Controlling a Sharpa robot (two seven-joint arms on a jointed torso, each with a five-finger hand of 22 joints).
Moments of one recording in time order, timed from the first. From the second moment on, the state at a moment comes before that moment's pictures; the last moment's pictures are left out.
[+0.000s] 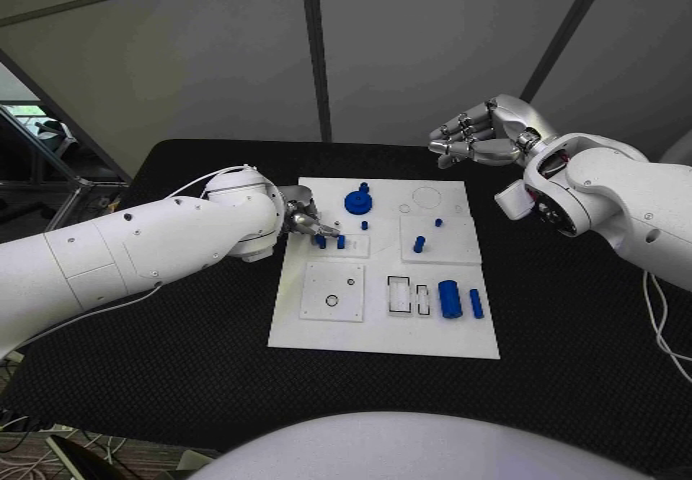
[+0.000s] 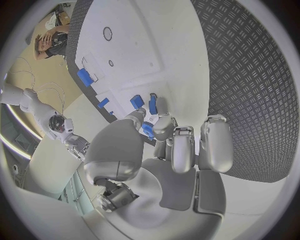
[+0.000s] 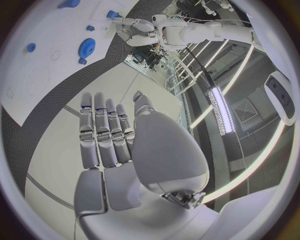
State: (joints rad) left arm 1.16 -0.70 0.05 1.39 -1.26 0.08 -0.55; left_hand 0.94 -0.06 0.20 0.19 0.17 1.02 0.01 0.64 0.59 1.36 -0.05 1.20 1.03 1.47 -0.09 1.55 1.31 0.07 1.46 0.01 1.35 1.31; right arm 1.15 -0.79 0.21 1.41 -0.84 -0.23 0.10; right_hand 1.49 -0.04 -0.09 0.25 0.36 0.99 0.21 0.09 0.07 1.11 0.14 0.17 0.07 1.20 0.09 0.09 0.29 0.18 1.10 0.20 0.17 0.07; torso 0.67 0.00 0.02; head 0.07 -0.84
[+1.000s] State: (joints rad) left arm 1.16 -0.71 0.05 1.39 -1.26 0.08 -0.55; left_hand 0.96 -0.04 0.19 0.20 0.17 1.02 0.01 0.64 0.59 1.36 -0.05 1.20 1.03 1.47 -0.09 1.55 1.31 0.07 1.46 0.01 1.35 1.31; right arm 1.15 -0.80 0.21 1.41 -0.84 -0.23 0.10; right_hand 1.49 -0.04 -0.09 0.25 0.36 0.99 0.21 0.09 0.07 1.11 0.14 0.17 0.07 1.20 0.09 0.09 0.29 0.18 1.10 0.20 0.17 0.07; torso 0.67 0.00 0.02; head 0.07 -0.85
